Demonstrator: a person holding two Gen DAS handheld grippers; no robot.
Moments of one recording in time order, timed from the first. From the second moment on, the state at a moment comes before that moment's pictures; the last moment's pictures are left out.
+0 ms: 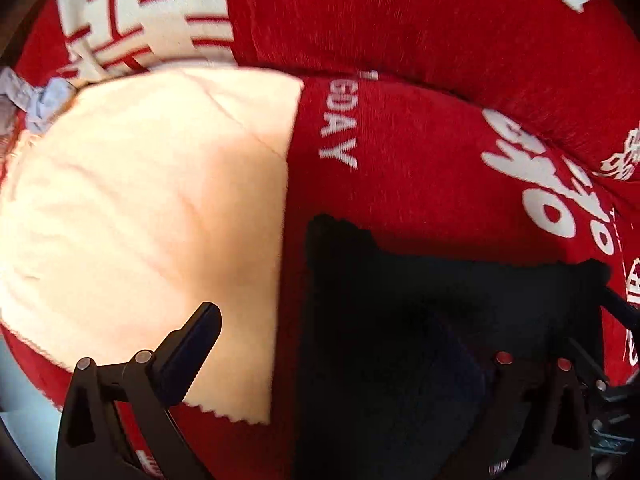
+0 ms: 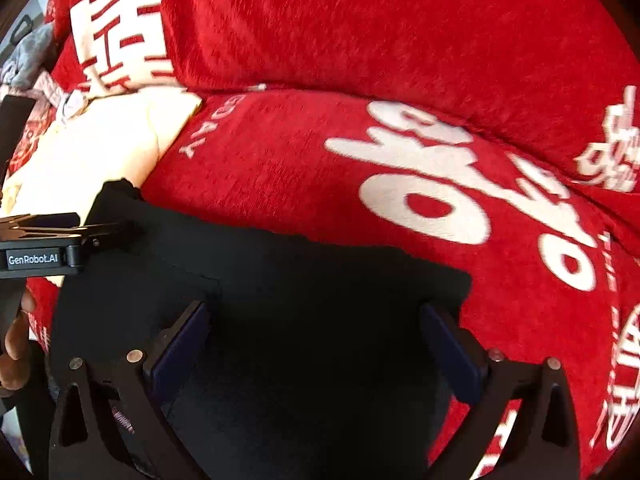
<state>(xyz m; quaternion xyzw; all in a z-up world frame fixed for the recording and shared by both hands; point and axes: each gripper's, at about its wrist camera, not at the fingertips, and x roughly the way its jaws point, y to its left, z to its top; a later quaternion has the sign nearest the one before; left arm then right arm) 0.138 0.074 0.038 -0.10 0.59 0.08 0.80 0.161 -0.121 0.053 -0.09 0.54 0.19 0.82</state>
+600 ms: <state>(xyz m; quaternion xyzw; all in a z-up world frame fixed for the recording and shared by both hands) 0.043 0.044 0.048 -0.06 0.56 0.07 0.82 0.038 -0.138 0.057 -0.07 0.52 0.24 0.82</state>
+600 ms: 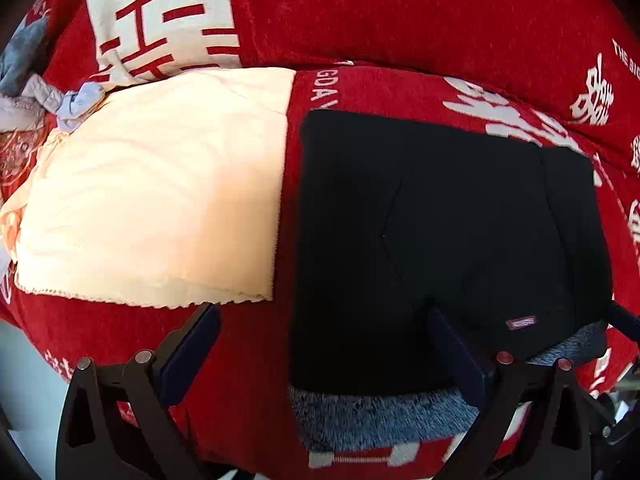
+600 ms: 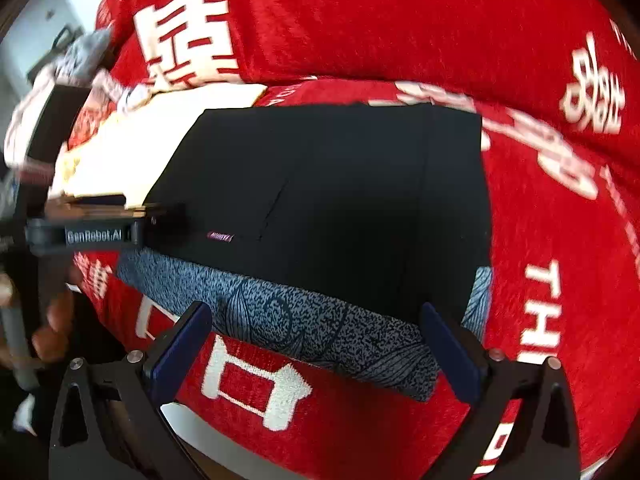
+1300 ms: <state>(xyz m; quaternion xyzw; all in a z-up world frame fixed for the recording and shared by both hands) 0.022 0.037 0.048 -0.07 0.56 0.06 0.82 0.146 -0.122 0.059 -0.08 0.53 0.17 0.82</state>
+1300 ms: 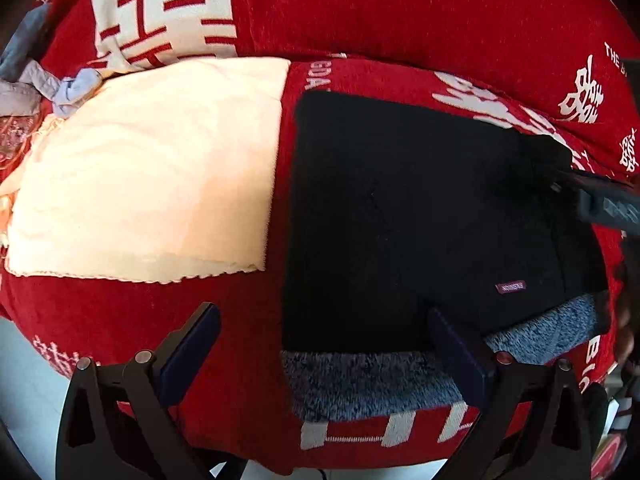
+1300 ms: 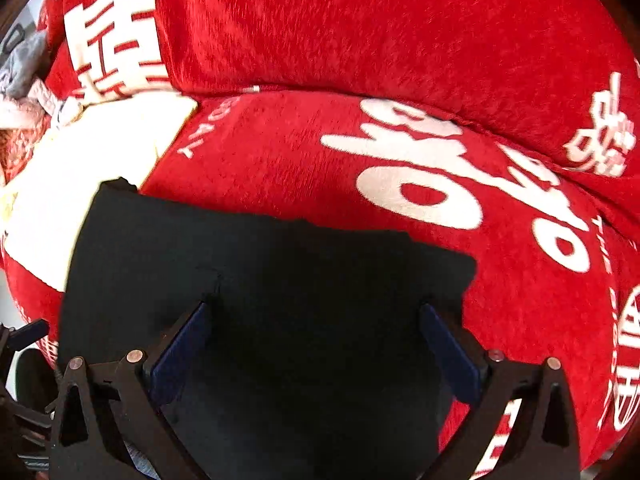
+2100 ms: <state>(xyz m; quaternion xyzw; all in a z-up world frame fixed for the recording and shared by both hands) -0.008 0.010 0.057 -0.03 0.55 0.03 0.84 0.022 -0.182 0.085 -0.04 0.49 0.14 0.86</state>
